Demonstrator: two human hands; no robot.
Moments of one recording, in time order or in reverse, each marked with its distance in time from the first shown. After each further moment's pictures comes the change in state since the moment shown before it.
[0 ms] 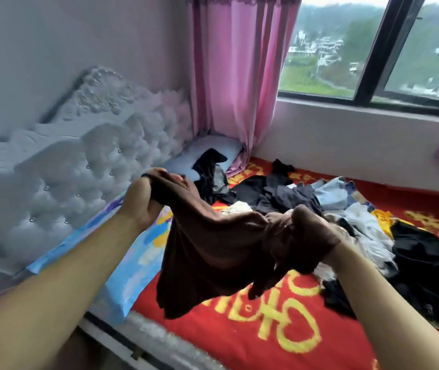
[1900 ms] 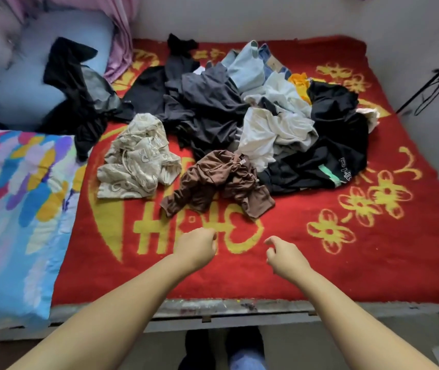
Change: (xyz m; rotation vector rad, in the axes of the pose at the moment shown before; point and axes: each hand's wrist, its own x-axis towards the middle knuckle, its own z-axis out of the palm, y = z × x) left_hand 0.014 -0.353 0.078 1.631 -0.955 -0.081; right_hand -0.001 0.268 -0.117 -0.844 0.426 0.615
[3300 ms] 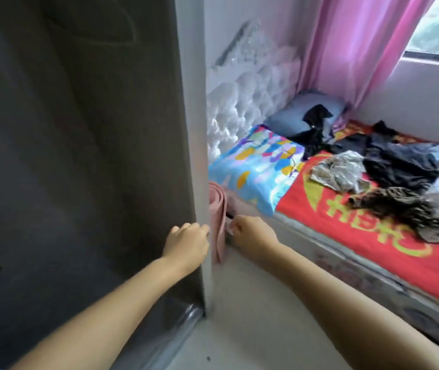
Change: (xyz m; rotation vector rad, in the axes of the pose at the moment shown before) left_hand -0.826 -0.205 0.100 0.160 0.609 -0.634; right_hand -0.615 -0.247 0.415 -0.358 0.045 -1.059
